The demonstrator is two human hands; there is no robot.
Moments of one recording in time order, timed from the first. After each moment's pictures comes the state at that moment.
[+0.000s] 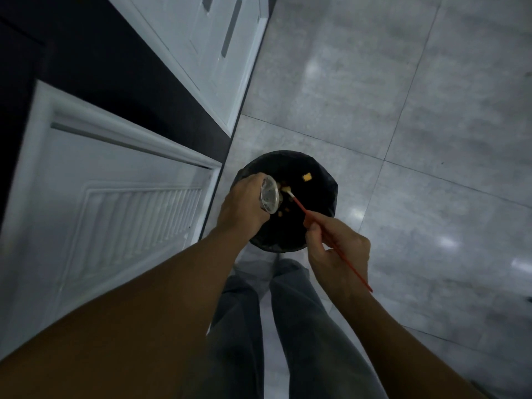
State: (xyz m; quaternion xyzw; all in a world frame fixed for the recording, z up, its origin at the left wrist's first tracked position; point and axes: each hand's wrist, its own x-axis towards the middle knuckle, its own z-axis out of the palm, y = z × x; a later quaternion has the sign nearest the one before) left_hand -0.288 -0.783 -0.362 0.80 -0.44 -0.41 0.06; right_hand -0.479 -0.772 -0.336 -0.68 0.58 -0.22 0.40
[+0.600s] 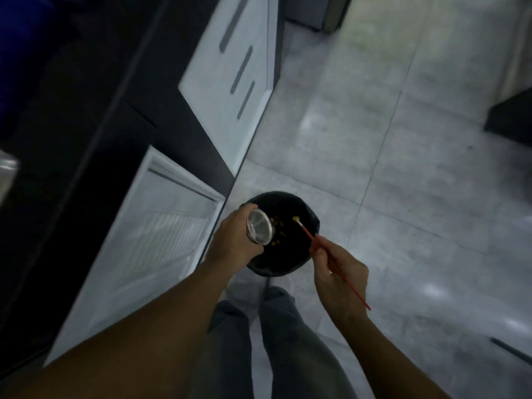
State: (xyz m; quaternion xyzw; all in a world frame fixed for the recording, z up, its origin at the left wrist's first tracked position) left_hand -0.282 -0.754 -0.264 0.80 -0.38 -0.43 0.17; right_hand -0.496 -0.778 -0.248 -0.65 0.61 -0.22 0.40
